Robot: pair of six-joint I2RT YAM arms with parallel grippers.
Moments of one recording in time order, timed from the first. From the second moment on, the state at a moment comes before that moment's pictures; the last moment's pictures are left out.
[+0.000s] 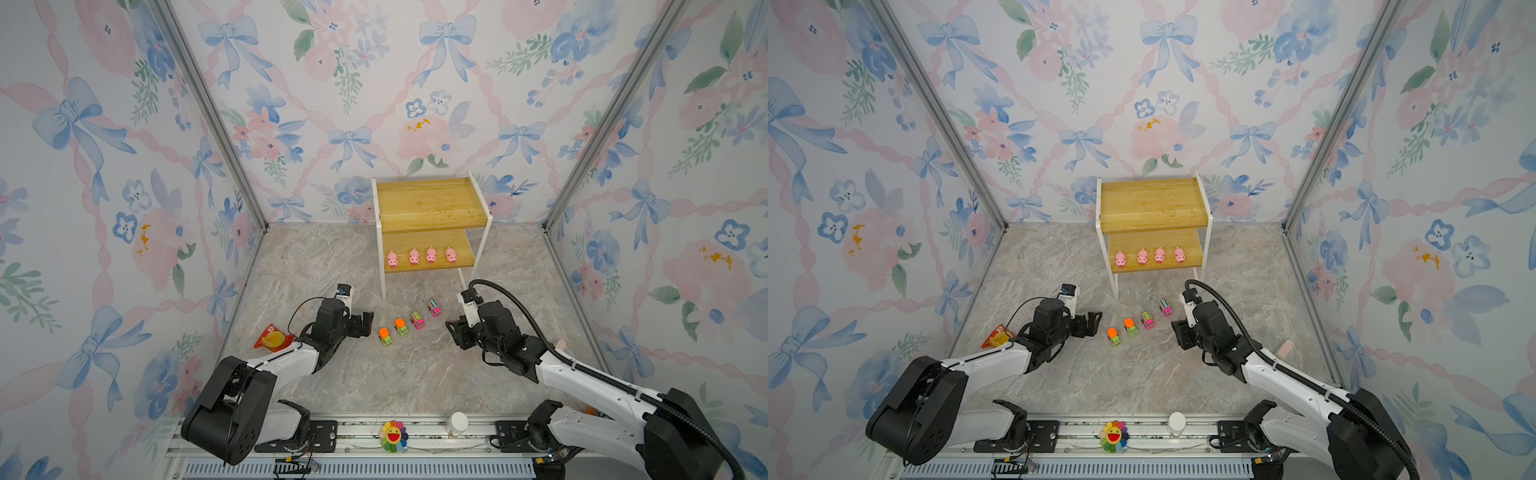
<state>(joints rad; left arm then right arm) -0.38 1.31 0.39 0.32 0.04 -0.24 0.65 1.10 0.50 -0.09 0.04 0.26</state>
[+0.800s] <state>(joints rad) -0.40 1.32 0.39 0.32 0.02 -0.27 0.53 1.55 0.65 0.14 -0.09 0.19</state>
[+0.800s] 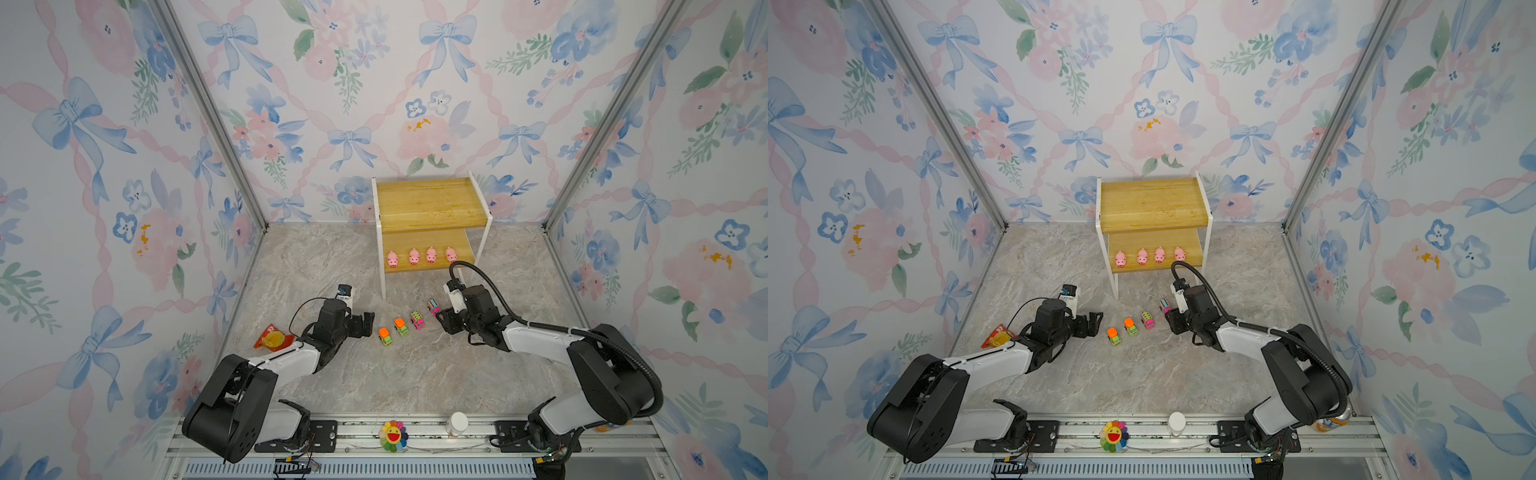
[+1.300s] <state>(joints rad) -0.40 1.32 0.39 0.32 0.00 -0.28 0.54 1.72 0.74 0.23 -0.07 0.17</state>
